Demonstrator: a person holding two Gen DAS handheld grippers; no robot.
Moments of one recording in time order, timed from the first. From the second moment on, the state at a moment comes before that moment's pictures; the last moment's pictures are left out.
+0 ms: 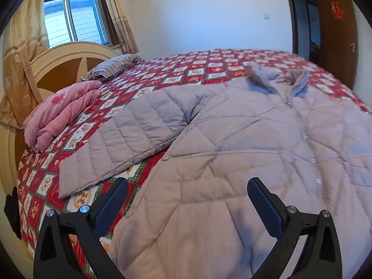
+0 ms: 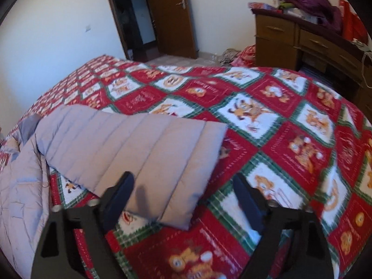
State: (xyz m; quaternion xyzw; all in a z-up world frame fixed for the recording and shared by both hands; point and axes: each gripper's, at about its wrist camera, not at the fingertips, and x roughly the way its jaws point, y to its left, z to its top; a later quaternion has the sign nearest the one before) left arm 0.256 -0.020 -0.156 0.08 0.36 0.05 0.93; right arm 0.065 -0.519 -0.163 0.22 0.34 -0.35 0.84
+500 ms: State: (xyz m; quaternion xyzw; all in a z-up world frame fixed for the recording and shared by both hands) left arm 0.286 -0.003 -0.167 0.06 0.39 0.05 0.92; right arm 0.124 -0.483 -0.136 0.13 0.35 -0.28 0.89
